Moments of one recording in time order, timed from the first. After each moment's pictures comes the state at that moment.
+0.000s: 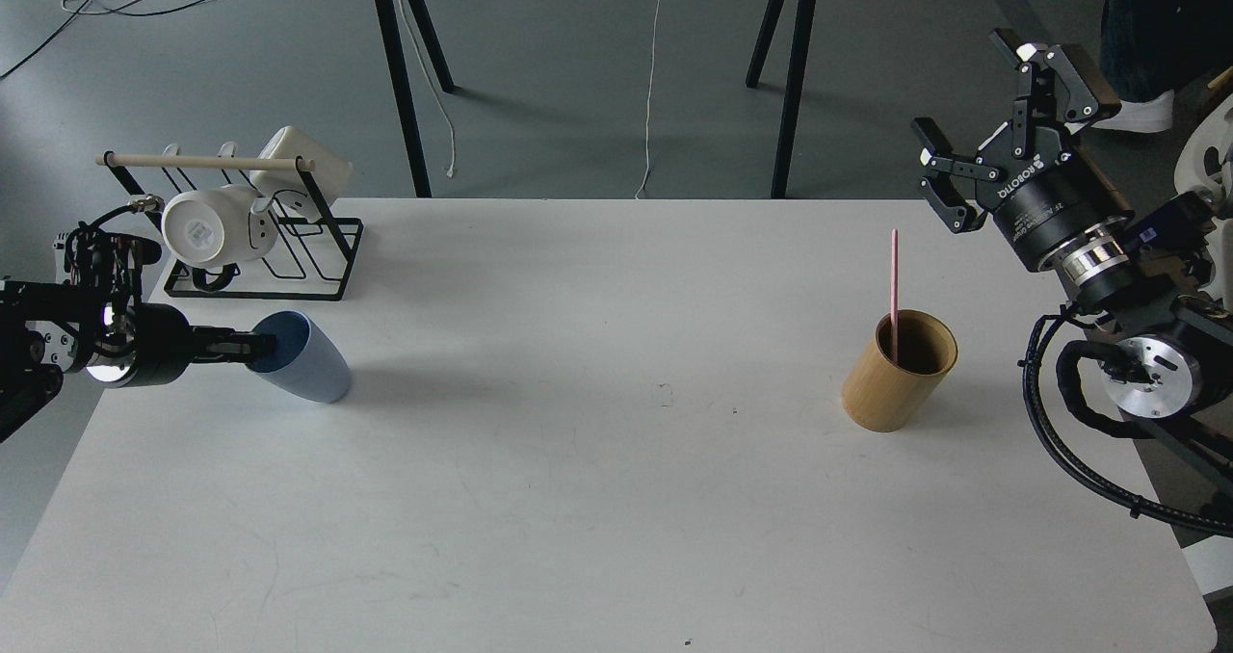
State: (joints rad) left arm -0.81 0.70 -0.26 -0.64 1.69 -0.41 -0.49; right arm 0.59 -0.73 0.64 1.38 -0.12 0.06 0.49
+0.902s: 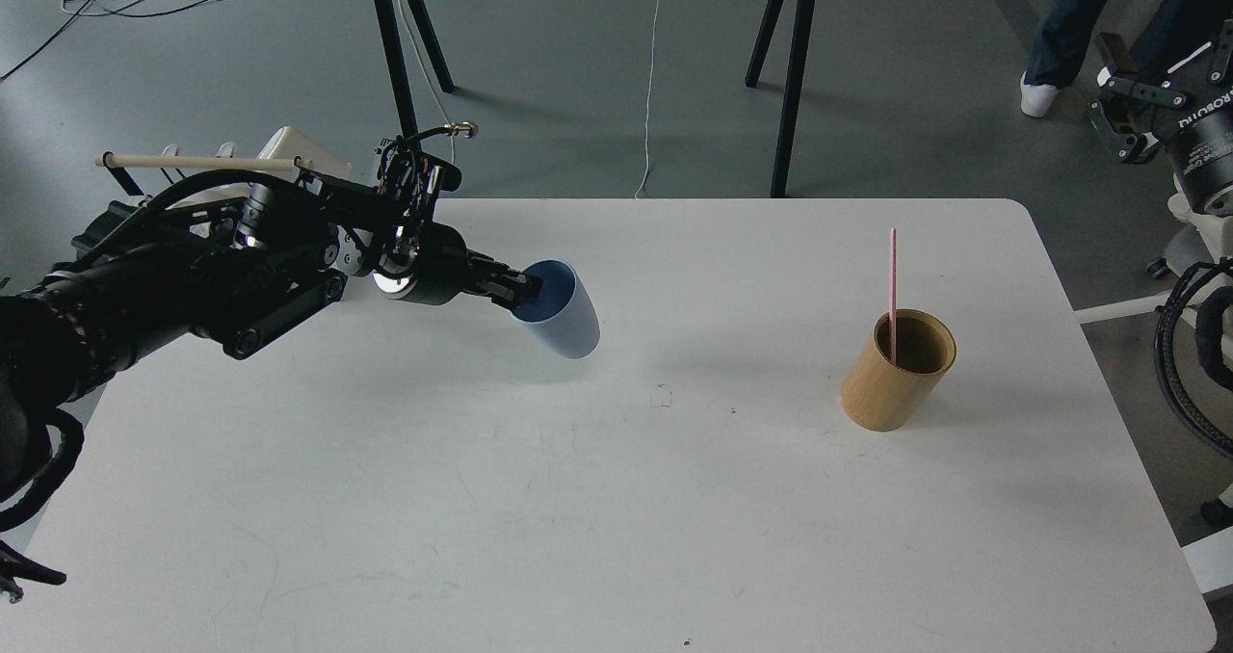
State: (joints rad) left arm -1.20 0.19 0.13 -0.58 1.58 -0.41 -0.49; right arm 0.51 -0.87 0.88 1.32 -0.09 0.04 0.49
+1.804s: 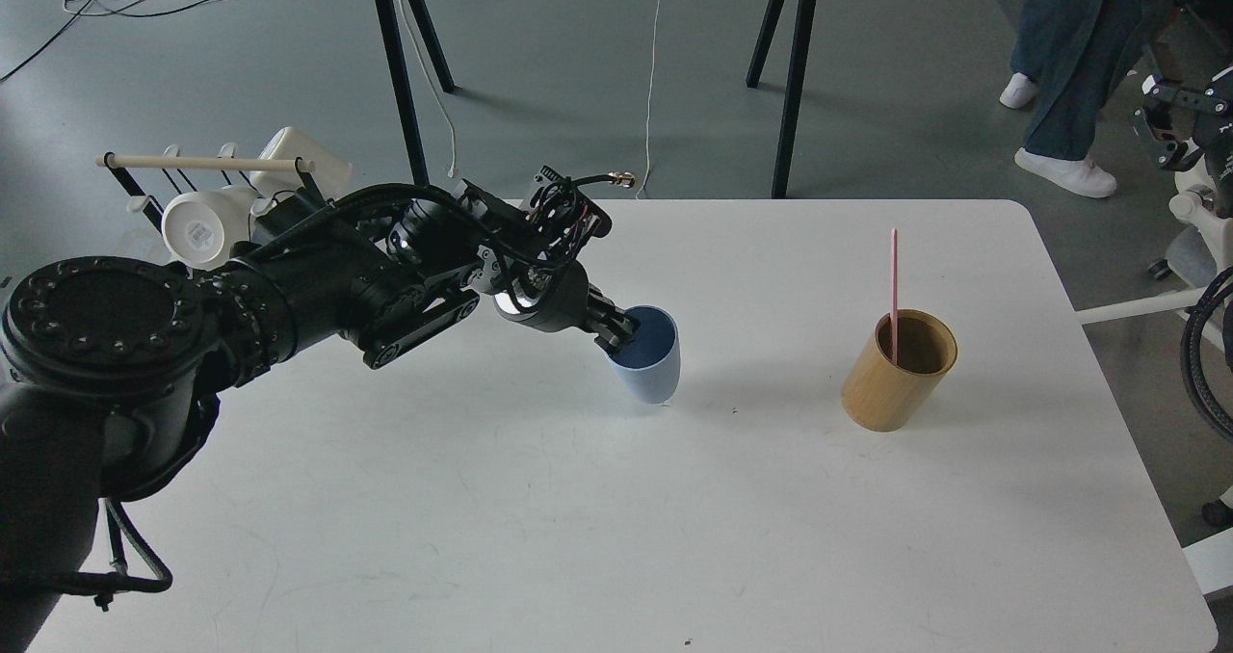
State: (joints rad) left arm -1.24 -0.03 0.22 -0.52 1.60 -0.41 -0.49; right arm 0.51 -0.87 0.89 1.26 -0.09 0.04 0.49
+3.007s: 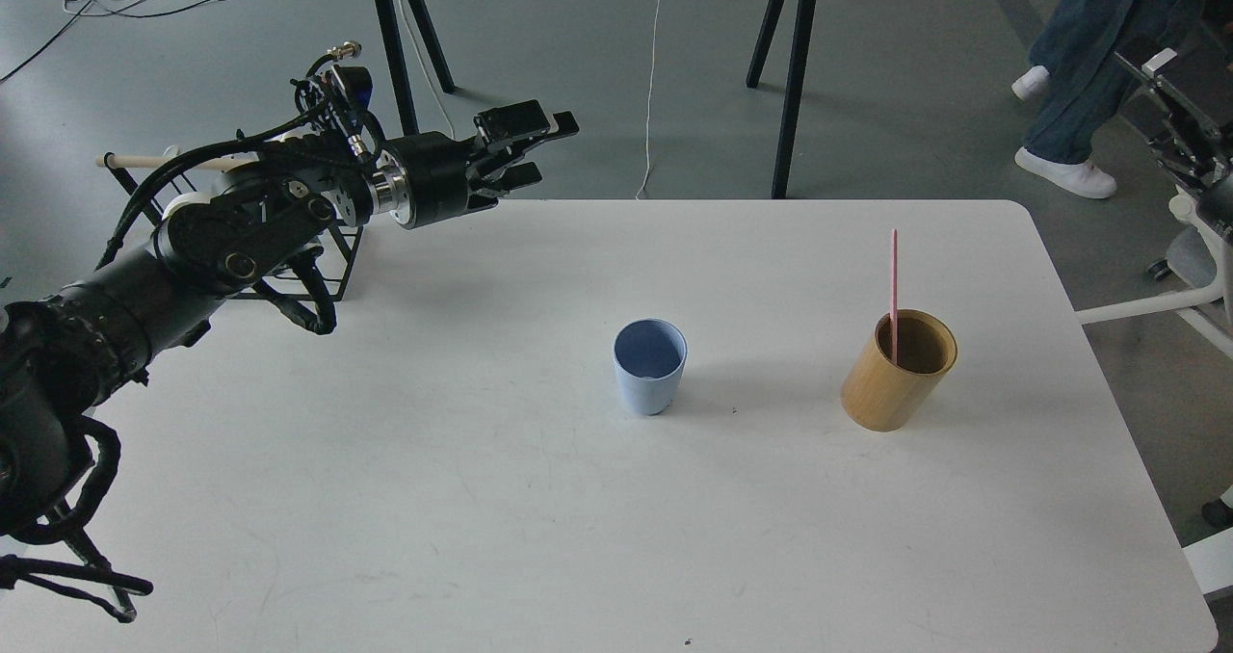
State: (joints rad) left arm -1.07 0.23 -0.23 -0.50 0.72 -0.49 -0.49; right arm 0.54 -1.01 0.76 1.21 -1.04 0.05 0.49
